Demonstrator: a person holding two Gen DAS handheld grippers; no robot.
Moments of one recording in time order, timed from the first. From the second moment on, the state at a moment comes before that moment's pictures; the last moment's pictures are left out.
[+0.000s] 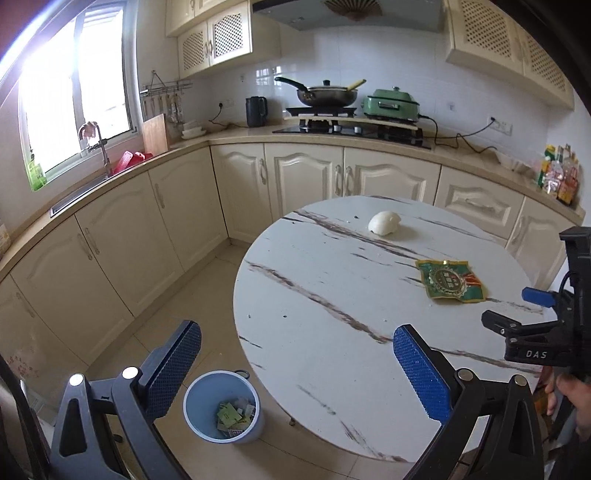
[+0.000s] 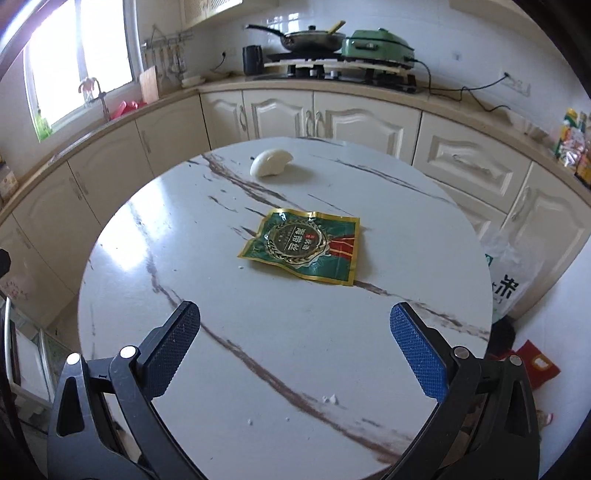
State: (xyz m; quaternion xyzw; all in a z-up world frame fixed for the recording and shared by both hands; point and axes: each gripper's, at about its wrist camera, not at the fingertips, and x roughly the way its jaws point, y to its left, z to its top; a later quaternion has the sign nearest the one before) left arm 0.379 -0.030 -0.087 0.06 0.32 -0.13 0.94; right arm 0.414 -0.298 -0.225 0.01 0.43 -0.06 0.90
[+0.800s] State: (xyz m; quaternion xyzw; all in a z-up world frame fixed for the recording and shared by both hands) left arm 0.506 -0.077 -0.137 0.09 0.36 -0.18 0.91; right arm 0.508 -0.307 -0.274 -0.08 0.47 0.00 0.88
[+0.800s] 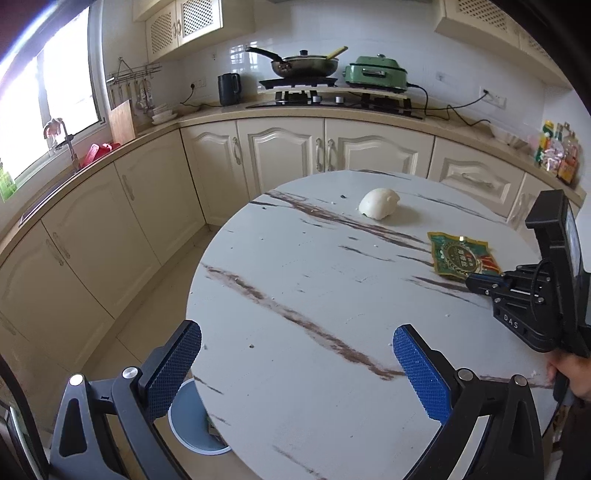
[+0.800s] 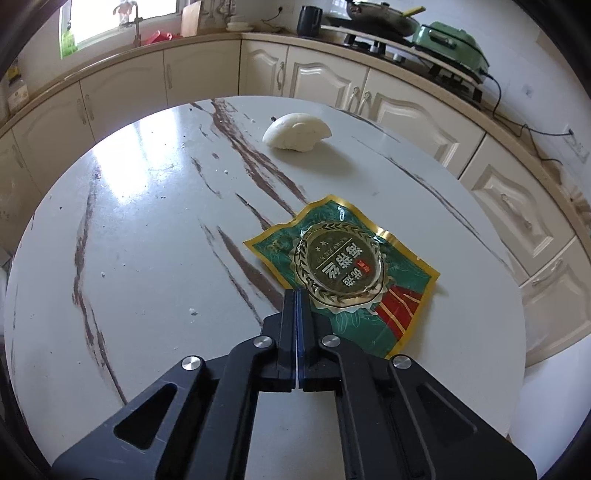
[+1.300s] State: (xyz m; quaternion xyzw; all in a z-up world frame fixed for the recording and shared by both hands) left arm 0.652 -0.192 -0.160 0.11 0.41 -0.26 0.87; right arm 0.519 -0.369 -0.269 0.04 0.45 0.05 0.89
